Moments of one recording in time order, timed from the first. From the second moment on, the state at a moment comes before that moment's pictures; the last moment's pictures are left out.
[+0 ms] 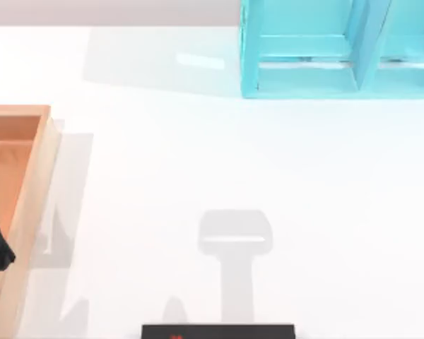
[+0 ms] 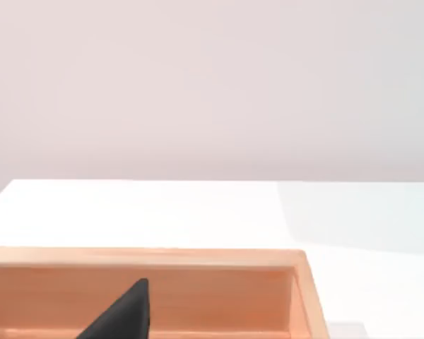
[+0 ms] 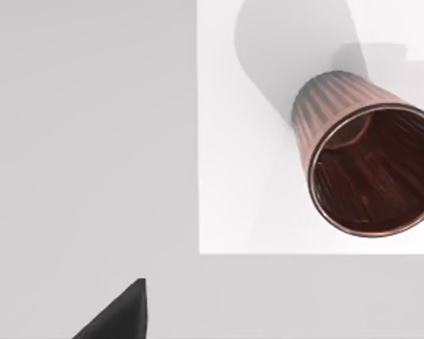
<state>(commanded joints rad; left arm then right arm) 0.00 0.00 0.00 0.00 0.00 0.00 -1.14 1.44 1.15 -1.28 0.00 -2.70</state>
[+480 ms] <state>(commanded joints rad) 0.00 0.00 0.00 0.00 0.00 0.00 -1.13 1.50 0.98 -1.05 0.00 -2.70</state>
